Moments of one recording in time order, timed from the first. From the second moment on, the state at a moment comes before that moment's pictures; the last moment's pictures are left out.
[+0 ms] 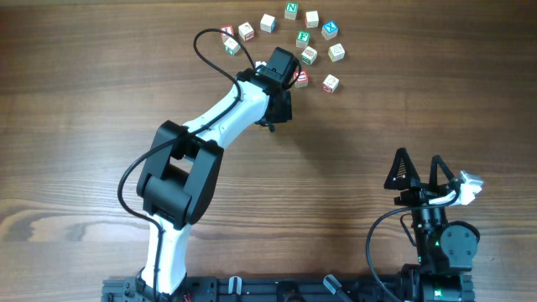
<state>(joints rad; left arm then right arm) -0.53 2.16 1.60 -0.72 -0.05 -0.55 -0.06 0.01 0.01 0.00 -0.07 0.52</state>
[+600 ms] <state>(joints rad) -0.53 2.16 1.60 -0.71 -0.04 -0.49 -0.06 0.01 0.01 0.00 -0.07 0.52</state>
